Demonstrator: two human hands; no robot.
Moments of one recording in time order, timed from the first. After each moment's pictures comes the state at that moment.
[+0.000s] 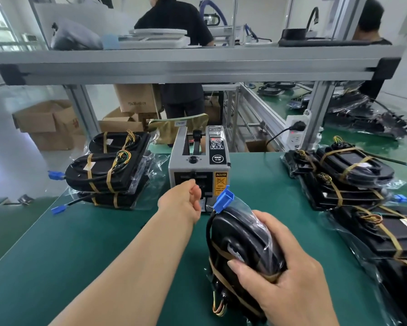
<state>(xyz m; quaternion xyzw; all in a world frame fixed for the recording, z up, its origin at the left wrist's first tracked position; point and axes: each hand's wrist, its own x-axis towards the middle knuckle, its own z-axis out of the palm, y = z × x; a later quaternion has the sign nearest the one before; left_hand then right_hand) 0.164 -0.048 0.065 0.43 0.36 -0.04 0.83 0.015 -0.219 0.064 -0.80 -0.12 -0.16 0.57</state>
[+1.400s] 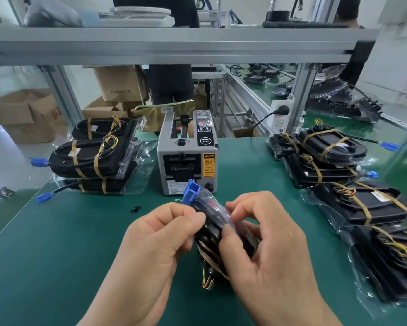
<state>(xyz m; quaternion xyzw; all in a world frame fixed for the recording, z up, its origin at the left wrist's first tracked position) -0.011 -0.056 0.101 0.58 0.03 0.03 0.81 -0.012 -0.199 0.093 -0.82 -0.15 -0.26 0.48</state>
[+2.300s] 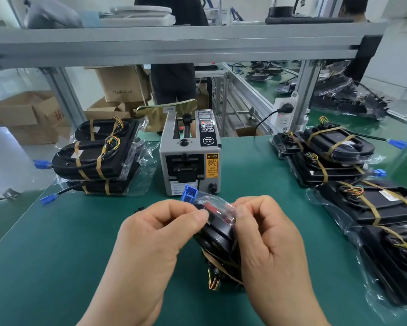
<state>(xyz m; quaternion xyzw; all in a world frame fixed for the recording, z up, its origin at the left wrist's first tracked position) -0.009 -0.053 0.112 0.66 0.04 0.07 0.75 -0.001 -0.187 0.086 -0.75 -0.04 -0.19 0.63</state>
